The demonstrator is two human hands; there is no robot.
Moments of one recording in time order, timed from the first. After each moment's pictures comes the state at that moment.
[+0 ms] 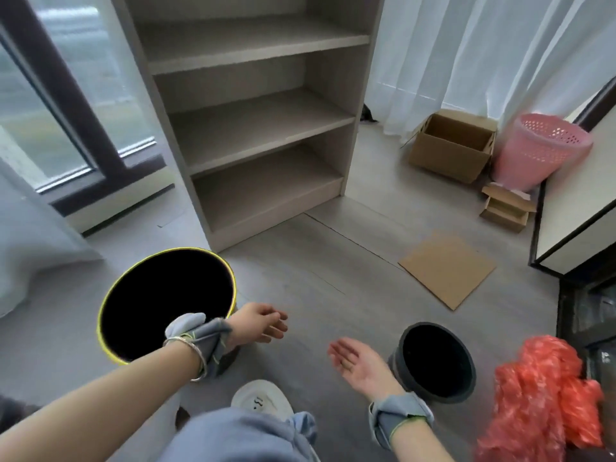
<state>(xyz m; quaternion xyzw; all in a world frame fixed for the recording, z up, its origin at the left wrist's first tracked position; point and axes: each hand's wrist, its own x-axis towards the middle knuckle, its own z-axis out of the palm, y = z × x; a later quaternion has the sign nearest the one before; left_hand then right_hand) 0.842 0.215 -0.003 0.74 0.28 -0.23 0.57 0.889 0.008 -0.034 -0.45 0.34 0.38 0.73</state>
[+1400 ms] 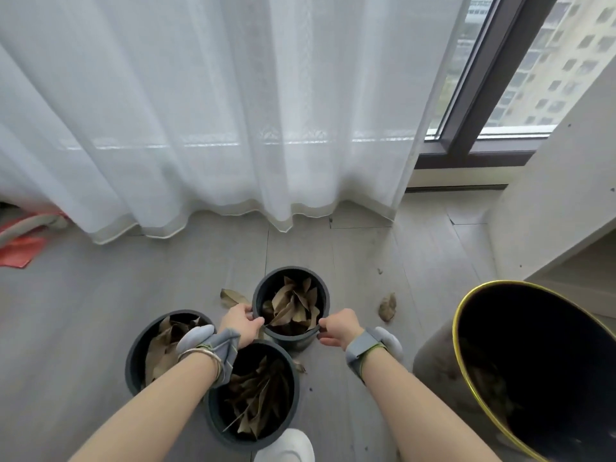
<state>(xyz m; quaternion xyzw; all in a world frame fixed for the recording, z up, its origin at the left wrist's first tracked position) 0.427 0.508 -0.093 0.54 0.73 0.05 0.41 0.611 0.481 -0.109 -0.73 -0.21 0.61 0.23</state>
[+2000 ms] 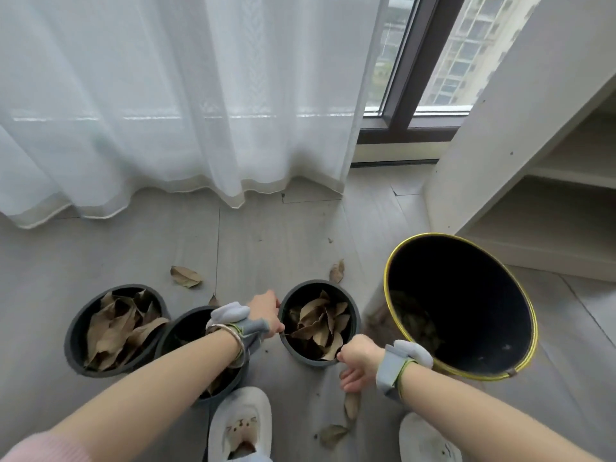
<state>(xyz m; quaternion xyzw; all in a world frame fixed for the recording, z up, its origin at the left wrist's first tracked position) 0.530 0.450 -0.092 0.71 0.59 -0.15 0.35 0.686 0.346 -0.095 -0.77 -0.08 0.63 0.03</state>
